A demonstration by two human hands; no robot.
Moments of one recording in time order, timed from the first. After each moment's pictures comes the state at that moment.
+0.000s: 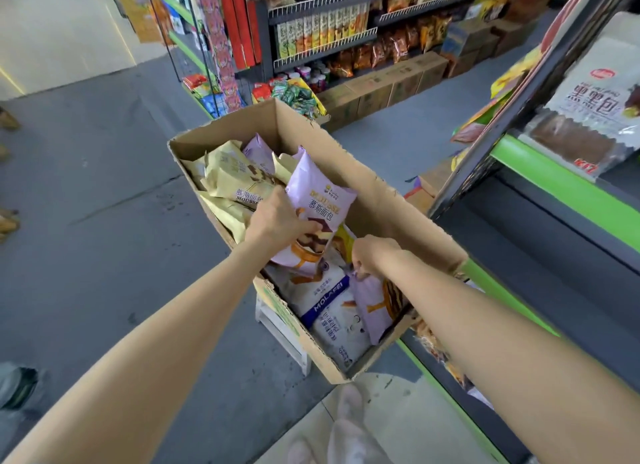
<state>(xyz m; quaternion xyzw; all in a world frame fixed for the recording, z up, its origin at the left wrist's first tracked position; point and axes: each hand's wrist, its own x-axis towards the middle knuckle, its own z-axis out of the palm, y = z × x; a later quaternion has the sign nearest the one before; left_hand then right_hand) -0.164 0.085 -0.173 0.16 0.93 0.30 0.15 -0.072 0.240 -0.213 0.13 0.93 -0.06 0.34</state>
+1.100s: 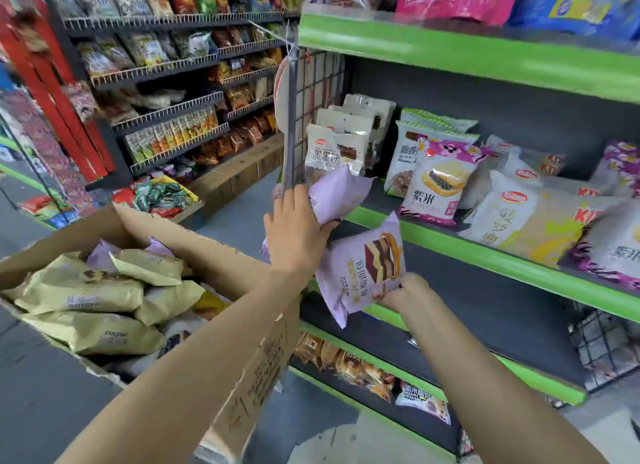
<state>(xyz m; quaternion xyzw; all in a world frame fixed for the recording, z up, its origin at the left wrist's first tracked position) 0.032 0.263 -0.063 0.42 0.83 0.36 -0.09 0.169 0.385 -0.163 0.54 0.15 -0.76 -0.33</state>
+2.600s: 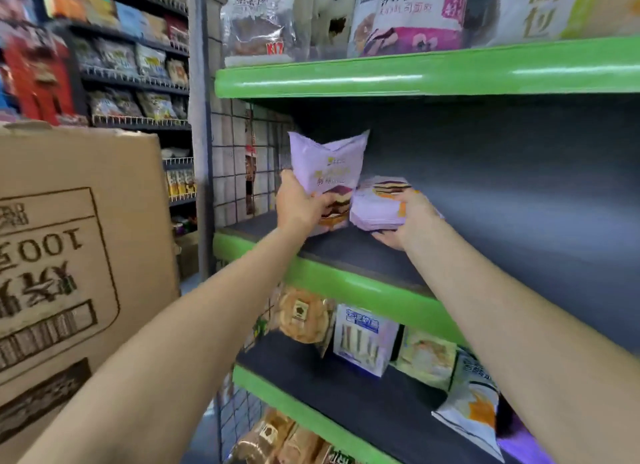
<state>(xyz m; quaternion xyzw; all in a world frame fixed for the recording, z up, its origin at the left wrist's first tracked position) 0.050 0.469 -0.340 0.37 0.67 0.64 0.00 0.169 0.580 -0.337 0.37 0.37 -0.73 -0.43</state>
